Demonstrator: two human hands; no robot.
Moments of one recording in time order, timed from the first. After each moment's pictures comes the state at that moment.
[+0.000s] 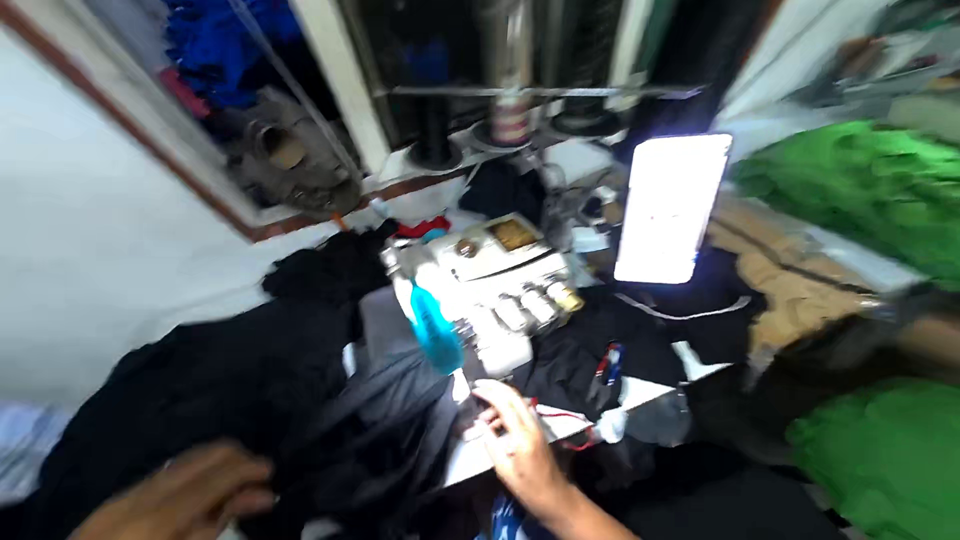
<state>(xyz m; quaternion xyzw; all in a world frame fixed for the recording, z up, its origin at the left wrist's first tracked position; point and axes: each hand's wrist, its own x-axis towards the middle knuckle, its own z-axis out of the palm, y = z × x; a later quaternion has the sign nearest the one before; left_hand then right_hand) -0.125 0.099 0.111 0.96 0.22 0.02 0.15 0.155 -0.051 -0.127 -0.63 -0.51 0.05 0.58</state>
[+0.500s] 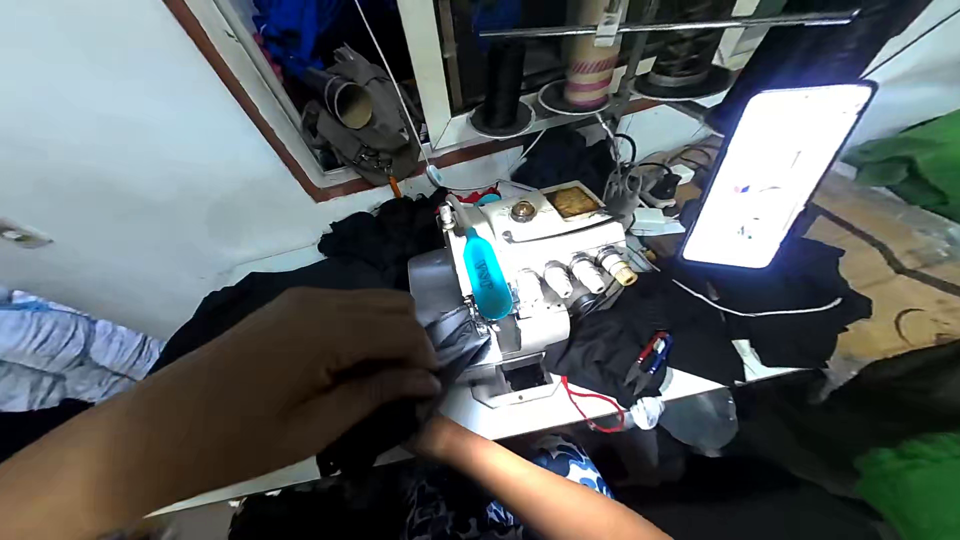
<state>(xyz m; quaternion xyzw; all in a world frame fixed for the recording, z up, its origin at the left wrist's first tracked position) -0.027 0.085 0.172 0.98 -0.01 0.12 0.15 0.058 0.014 -0.095 -0.48 -0.59 0.45 0.47</state>
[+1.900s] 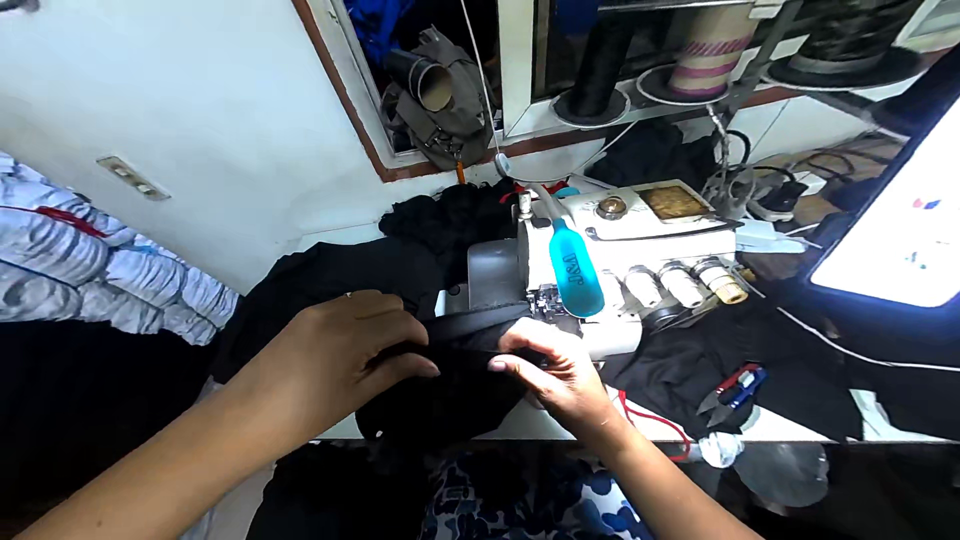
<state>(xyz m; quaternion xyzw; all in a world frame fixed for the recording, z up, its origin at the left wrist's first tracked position) -0.084 0.088 0.128 0.97 0.16 0.18 -0.01 0.149 0.014 -0.033 -0.37 -0.63 0.23 0.65</state>
